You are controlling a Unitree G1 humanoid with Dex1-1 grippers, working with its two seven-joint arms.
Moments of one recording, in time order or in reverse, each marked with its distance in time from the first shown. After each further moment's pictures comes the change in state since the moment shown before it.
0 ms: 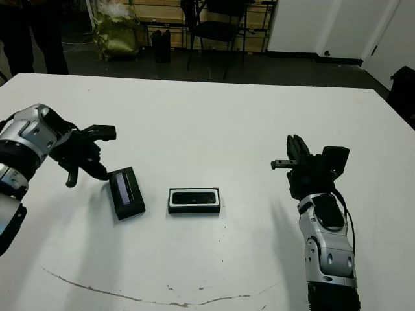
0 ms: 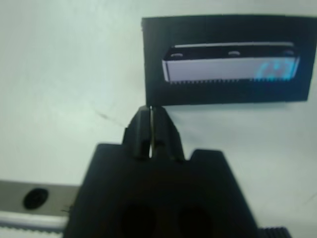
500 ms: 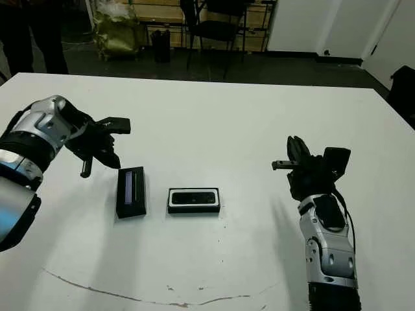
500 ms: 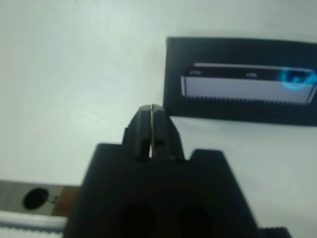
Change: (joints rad) left arm -0.060 -0.073 -0.004 0.066 0.060 -0.099 0.094; right arm 0.002 0.000 -0.006 0.013 0.016 0.008 0.007
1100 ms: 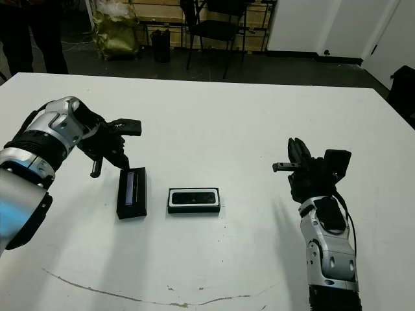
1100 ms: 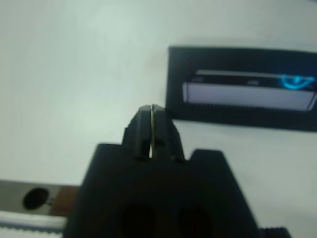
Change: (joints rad) left arm -0.026 0.004 0.014 0.025 0.023 0.009 0.008; right arm 0.022 0.000 0.002 -0.038 -0.008 0.010 -0.011
